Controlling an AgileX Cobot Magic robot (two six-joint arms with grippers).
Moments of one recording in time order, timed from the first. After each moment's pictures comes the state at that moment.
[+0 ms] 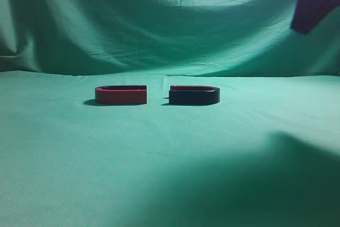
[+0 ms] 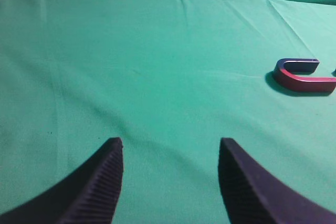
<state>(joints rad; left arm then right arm) 0.00 -0.01 0.02 -0.06 0.35 -0.03 0.23 1.52 -1.02 0.40 0.79 -0.21</state>
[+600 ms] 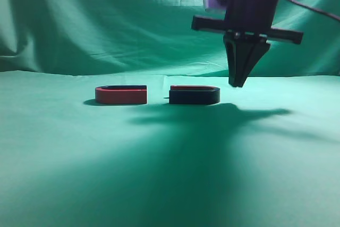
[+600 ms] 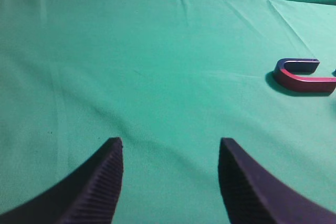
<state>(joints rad) 0.00 -0.01 0.02 -0.06 0.35 -0.03 0.39 2.04 -1.54 0.13 0.94 0.05</state>
